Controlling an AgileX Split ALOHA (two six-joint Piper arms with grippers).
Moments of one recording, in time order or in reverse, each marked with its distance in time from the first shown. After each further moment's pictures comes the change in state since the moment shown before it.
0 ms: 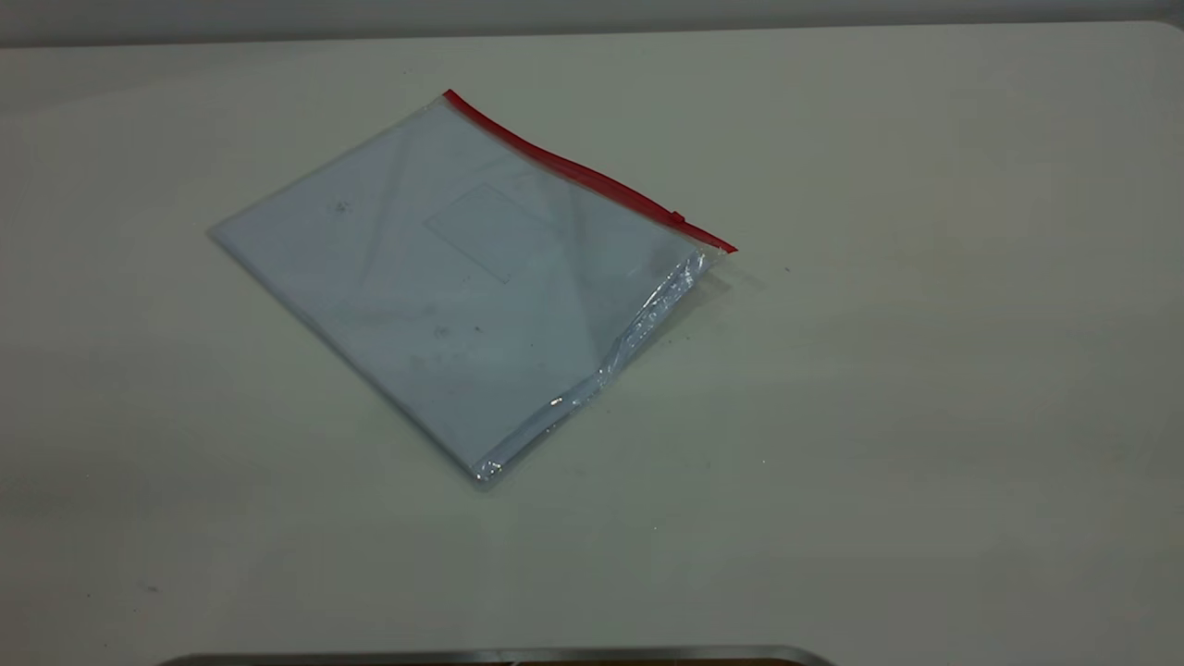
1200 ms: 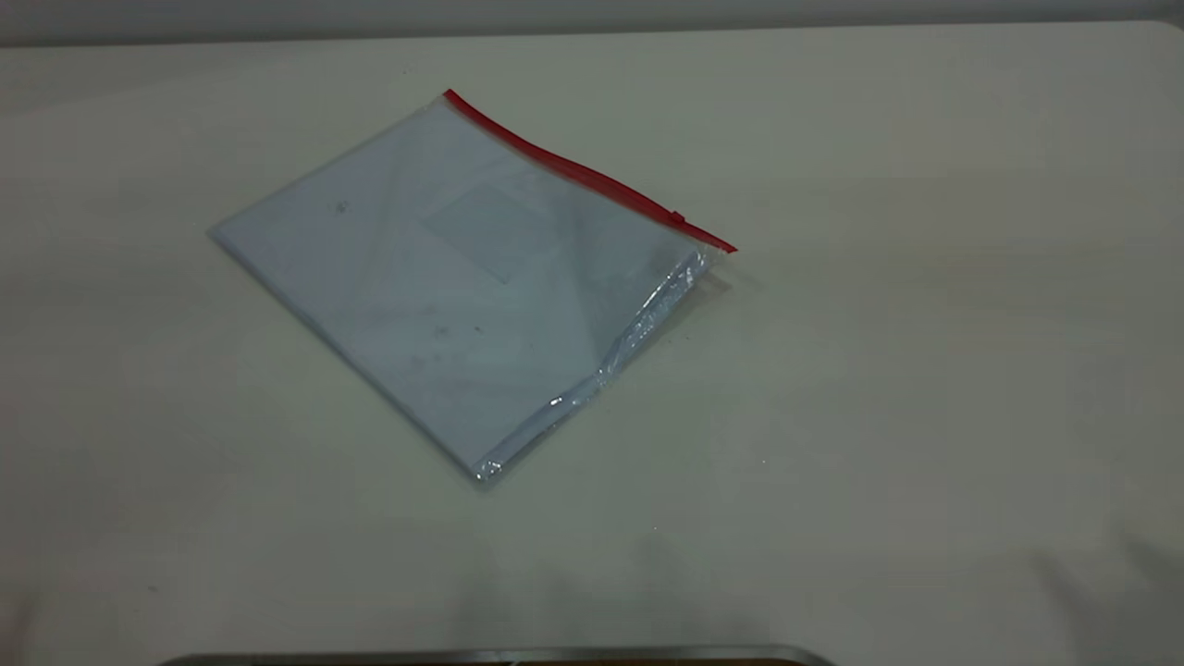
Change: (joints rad) left arm 0.000 0.640 -0.211 -0.095 -0.380 0.092; right arm 0.000 0.706 -0.010 0.650 -0.530 -0.586
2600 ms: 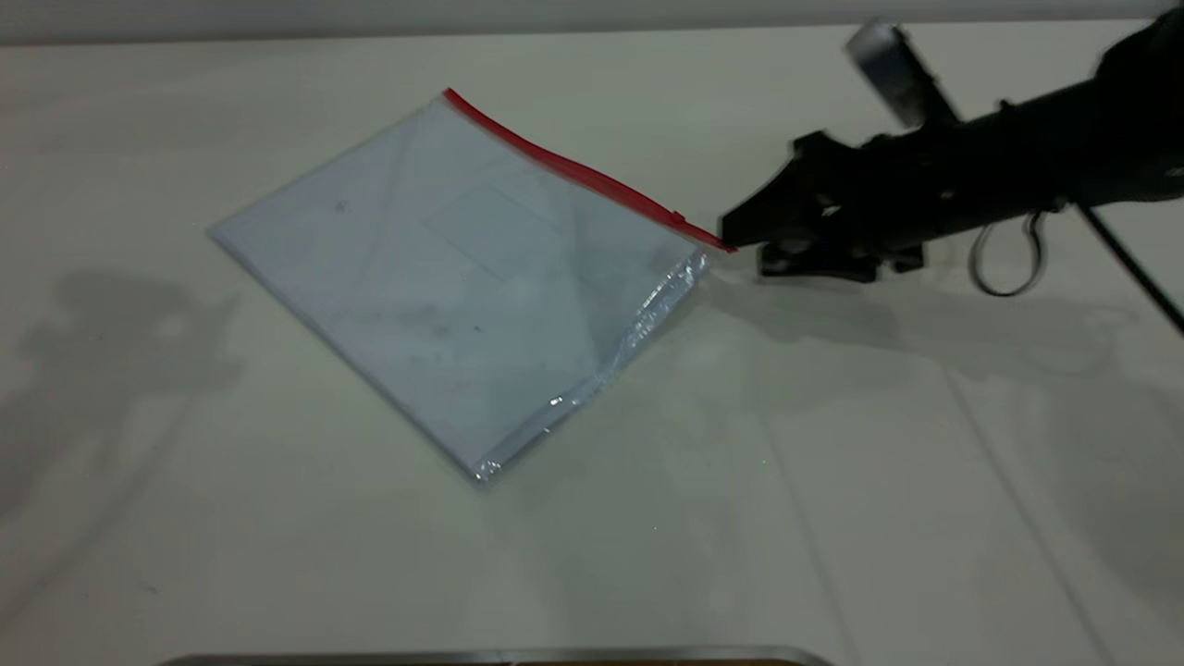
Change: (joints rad) left arm 0.000 0.818 -0.271 -0.462 -0.317 0.455; right arm 0.135 1.836 -0.719 1.185 0.197 -1.114
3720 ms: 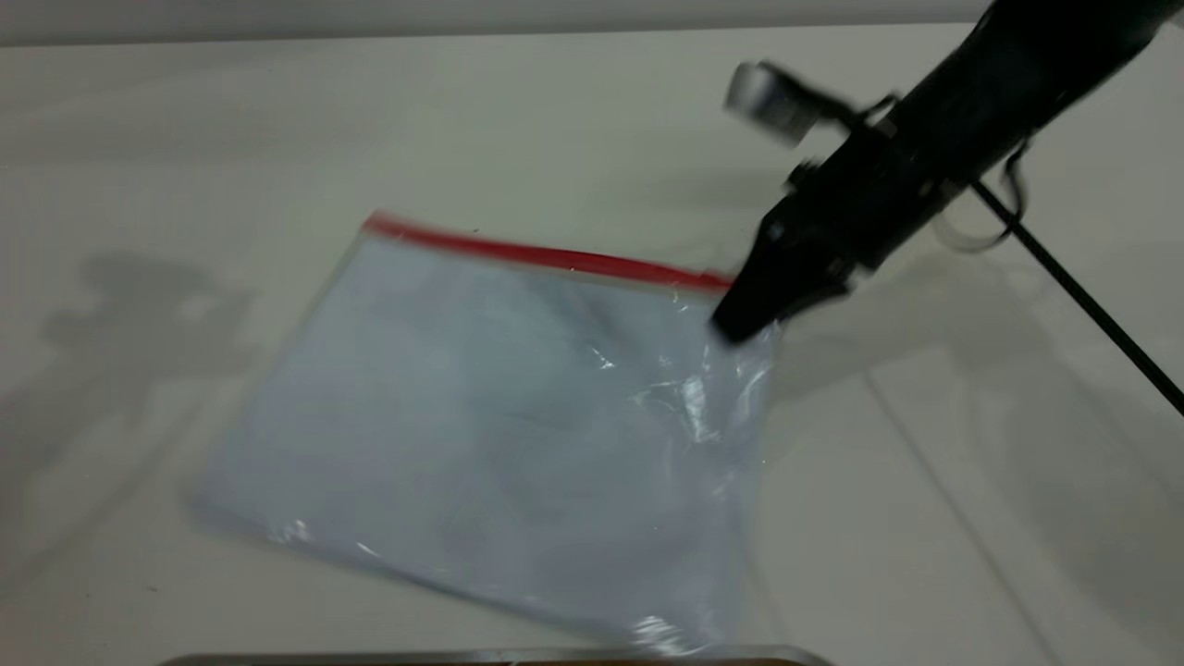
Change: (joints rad) left arm -0.030 0.144 -0.010 -0.032 -0.026 0.065; right arm 0.059 -0.066 -0.172 -0.749 0.051 0.317
